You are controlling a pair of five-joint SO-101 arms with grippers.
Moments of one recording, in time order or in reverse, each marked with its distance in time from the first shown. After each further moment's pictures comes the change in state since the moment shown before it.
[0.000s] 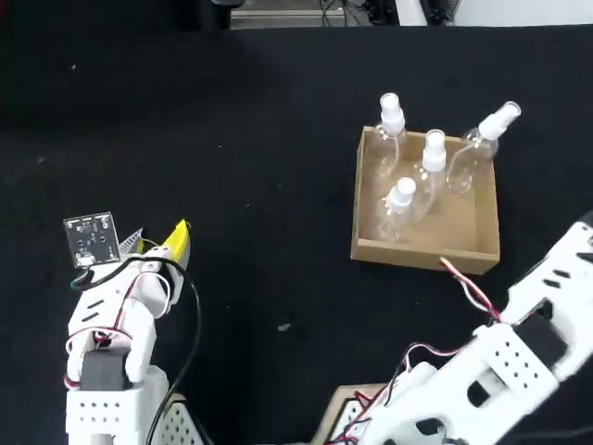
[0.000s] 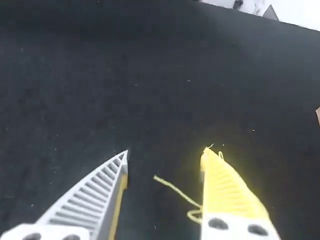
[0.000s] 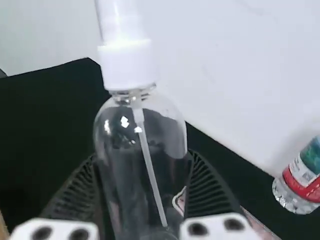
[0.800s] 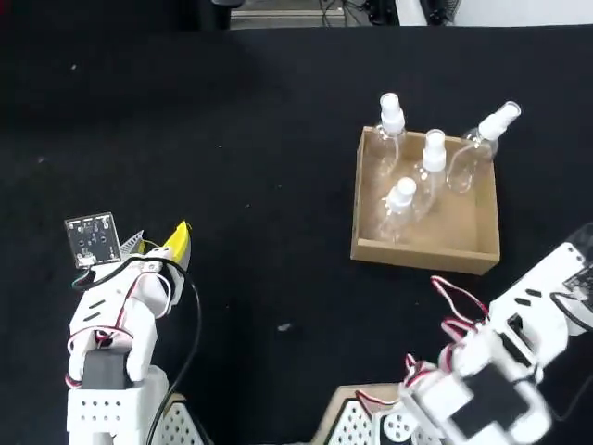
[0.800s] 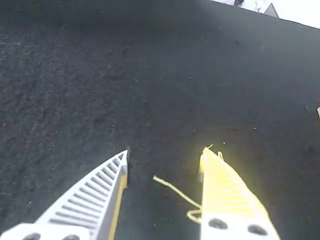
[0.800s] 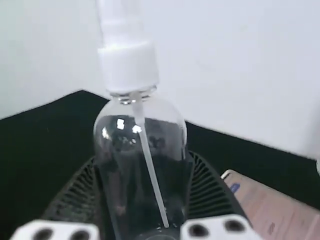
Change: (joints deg) left arm 0.0 0.1 1.0 -0.5 0.4; right arm 1.1 45.1 10.7 -63.9 -11.3
